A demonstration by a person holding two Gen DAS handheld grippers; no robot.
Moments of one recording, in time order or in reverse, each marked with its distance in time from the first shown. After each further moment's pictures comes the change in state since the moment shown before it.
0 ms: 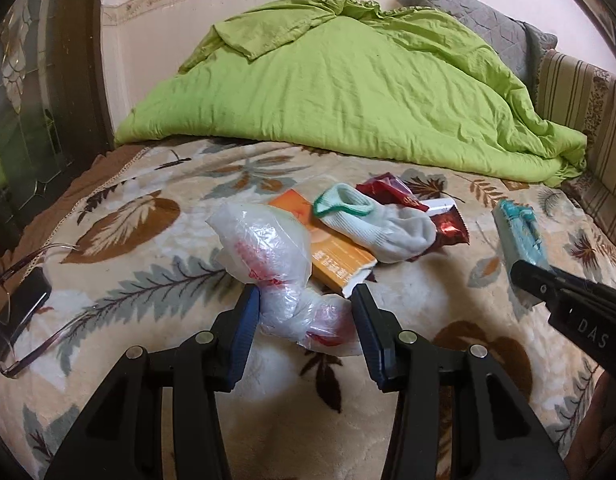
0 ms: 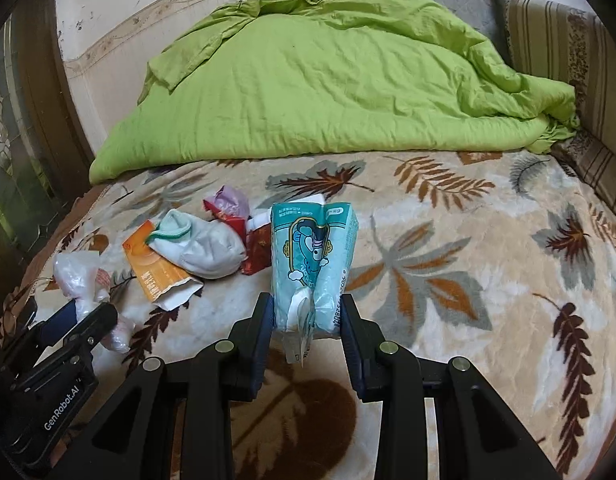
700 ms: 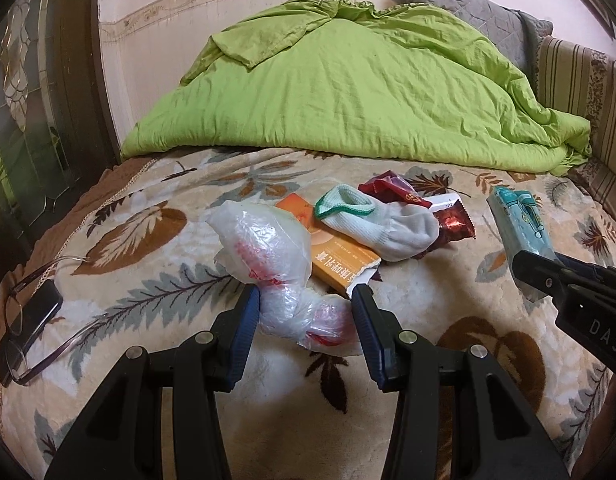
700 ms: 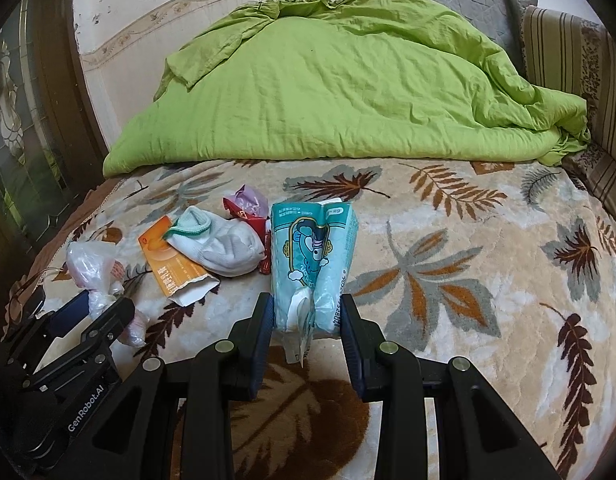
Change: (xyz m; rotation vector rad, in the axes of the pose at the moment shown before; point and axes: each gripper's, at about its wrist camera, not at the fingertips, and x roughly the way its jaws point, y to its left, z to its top) left arm -0.001 -0.008 -0.003 0.047 -0.014 0.042; right arm -0.005 0.008 0.000 -0.041 -0.014 0.026
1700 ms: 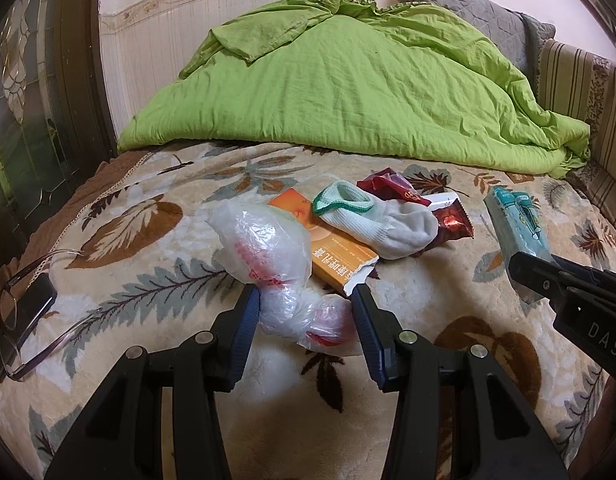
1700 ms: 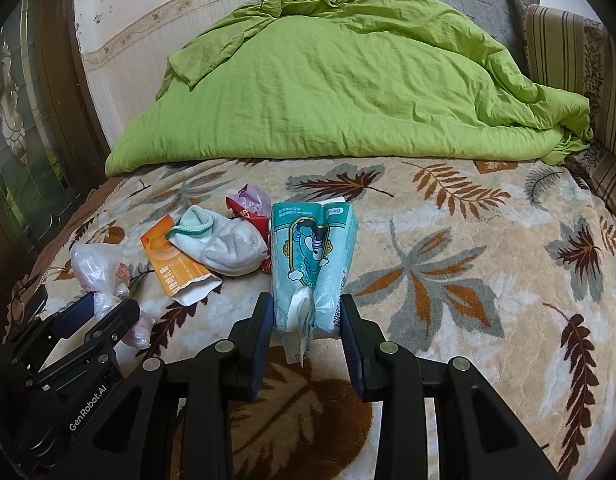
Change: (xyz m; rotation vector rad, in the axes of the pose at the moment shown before) left arm 0.002 0.001 -0.002 -0.017 0.012 -0.014; right arm 0.001 0.000 0.000 0.001 0.006 0.005
